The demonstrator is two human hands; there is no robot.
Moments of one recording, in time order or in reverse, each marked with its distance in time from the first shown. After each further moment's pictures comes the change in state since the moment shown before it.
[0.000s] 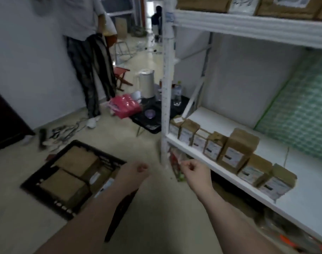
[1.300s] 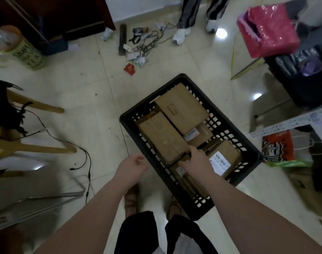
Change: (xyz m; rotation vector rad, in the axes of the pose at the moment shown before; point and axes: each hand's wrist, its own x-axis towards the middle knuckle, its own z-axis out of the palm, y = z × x) left_hand 0.032 -0.425 -0.168 -0.437 -0.007 -0.871; right_hand 0.048 -0.064 0.505 -0.607 -0.807 0.000
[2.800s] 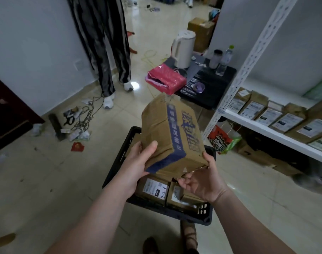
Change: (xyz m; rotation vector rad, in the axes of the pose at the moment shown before) left_hand -0.053 0.137 -0.089 -0.246 -0.628 0.492; right_hand -0.138 -0.060 -0.030 1.827 0.054 -0.117
